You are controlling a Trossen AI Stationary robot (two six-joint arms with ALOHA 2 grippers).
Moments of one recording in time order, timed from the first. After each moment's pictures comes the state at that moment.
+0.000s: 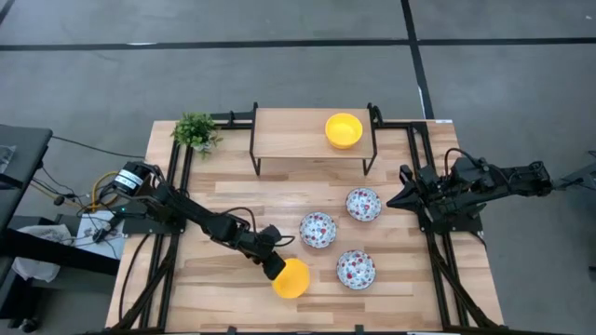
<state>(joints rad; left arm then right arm) -0.43 1.71 0.85 0.01 0.01 -1.13 0.17 0.35 0.54 -0.26 -0.13 0.30</state>
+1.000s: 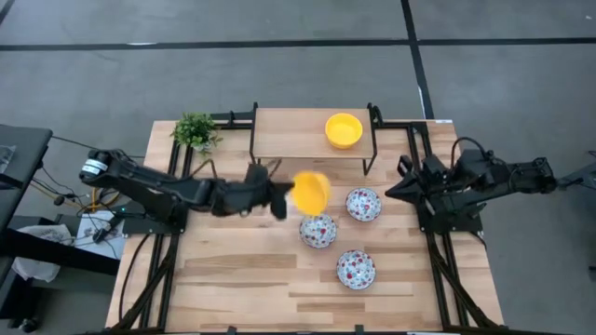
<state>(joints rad) -0.24 1.36 1.02 0.03 -0.67 -0.69 0.17 0.50 0.67 -0.11 -0.07 0.27</state>
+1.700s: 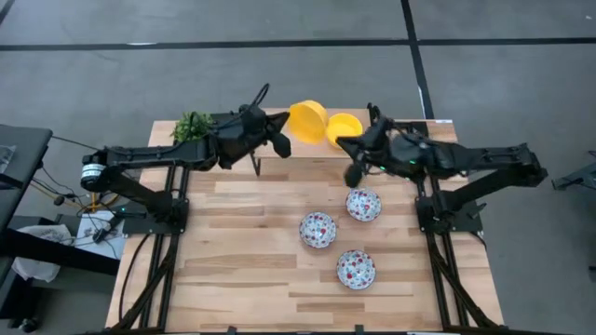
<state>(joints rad) 0.15 1.36 1.15 0.17 -0.55 -0.11 0.06 1.20 1.28 -0.36 0.60 0.04</state>
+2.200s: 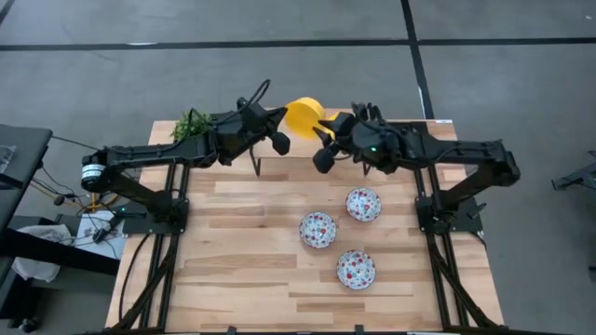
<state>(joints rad) 0.19 1.36 1.15 0.17 -0.54 0.07 -0.01 1.45 1.57 -0.48 0.67 0.07</state>
